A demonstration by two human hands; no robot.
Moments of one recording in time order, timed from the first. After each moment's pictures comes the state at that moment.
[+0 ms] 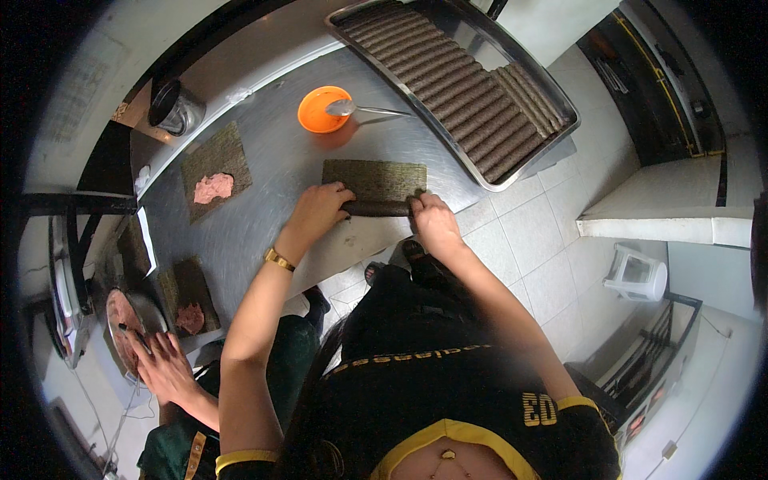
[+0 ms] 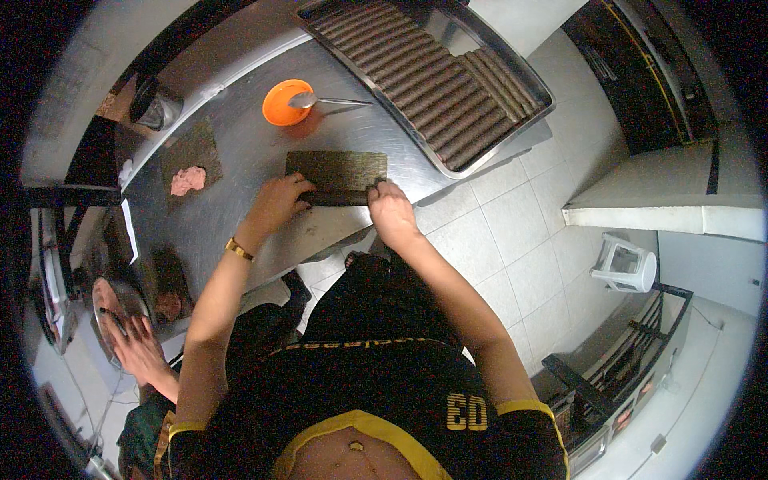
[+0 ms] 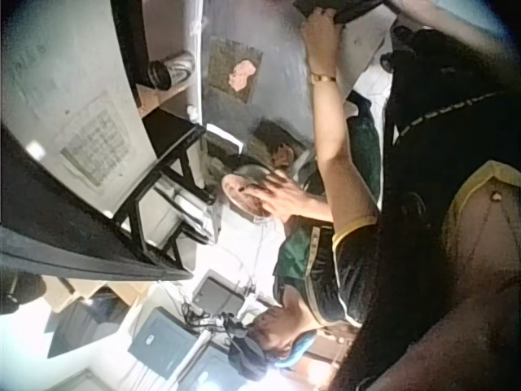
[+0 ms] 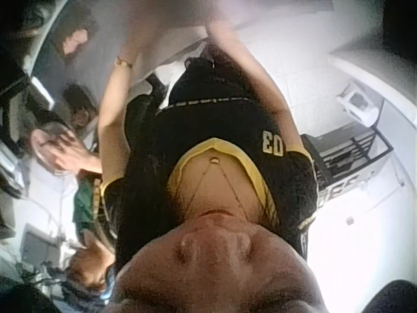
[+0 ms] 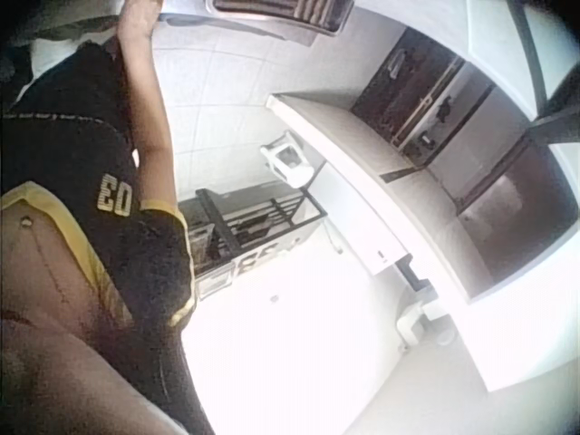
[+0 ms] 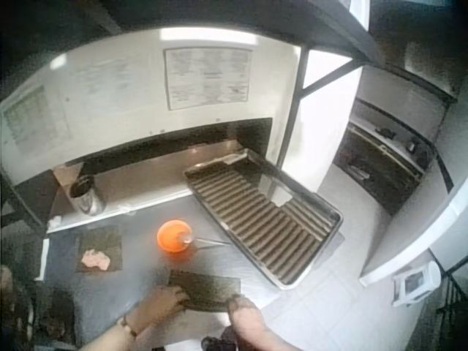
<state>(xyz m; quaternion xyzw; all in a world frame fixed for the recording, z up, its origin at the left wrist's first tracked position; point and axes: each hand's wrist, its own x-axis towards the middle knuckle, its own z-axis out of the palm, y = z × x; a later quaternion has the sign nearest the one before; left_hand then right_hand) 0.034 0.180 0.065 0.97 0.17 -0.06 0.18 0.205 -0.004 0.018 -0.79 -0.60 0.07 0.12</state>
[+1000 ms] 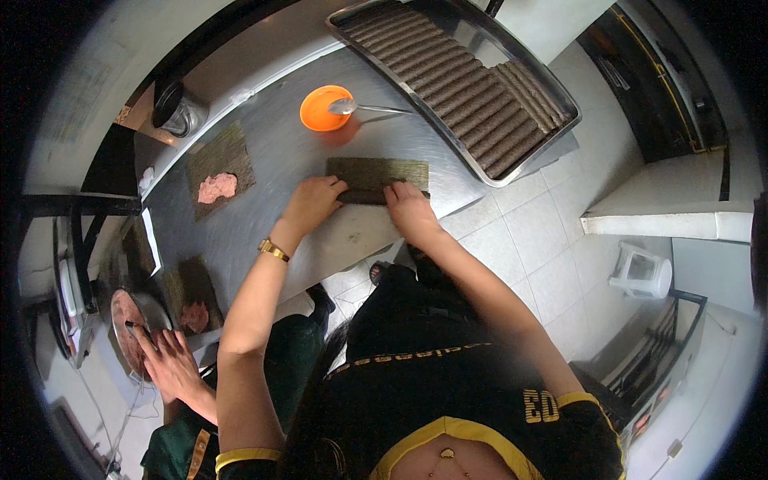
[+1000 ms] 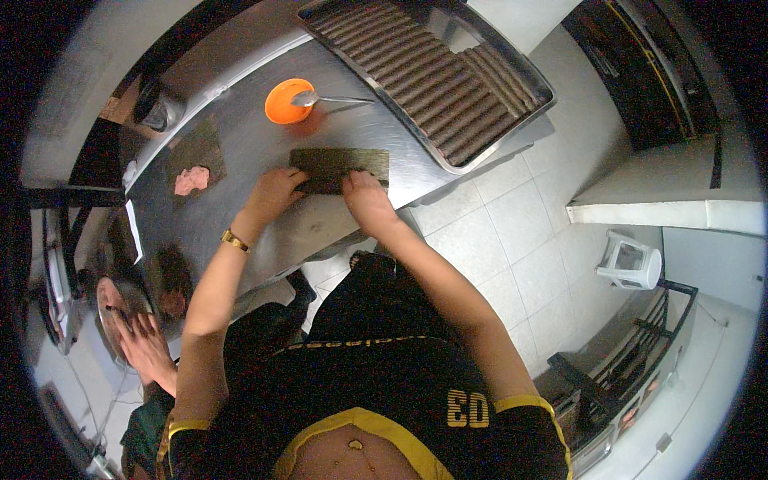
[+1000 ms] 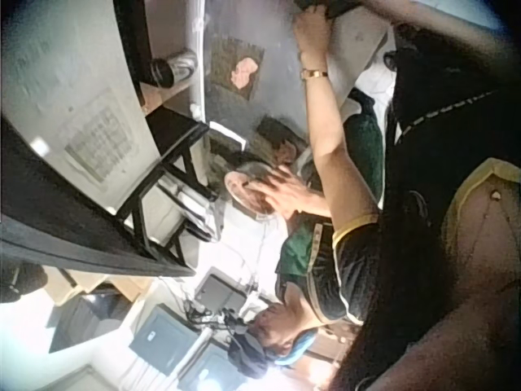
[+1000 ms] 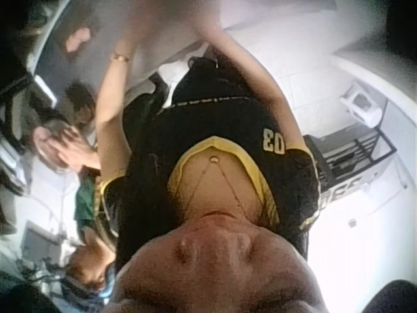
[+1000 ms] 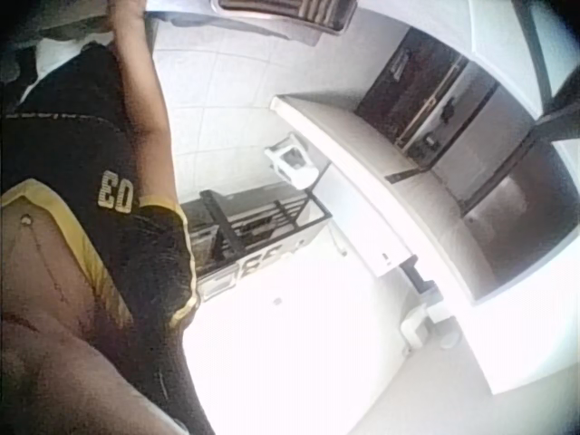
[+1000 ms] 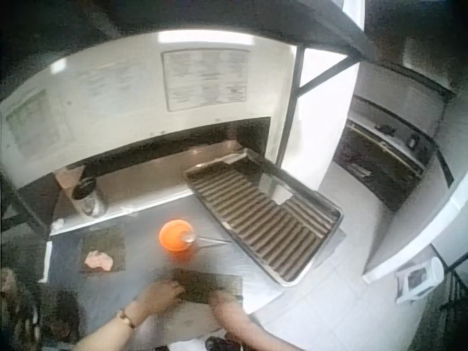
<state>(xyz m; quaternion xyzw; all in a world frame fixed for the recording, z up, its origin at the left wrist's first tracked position) 0.029 0.198 0.056 0.98 0.15 -0.05 0.10 0.185 0.033 -0.003 -0.74 -0.66 0.02 0.16</state>
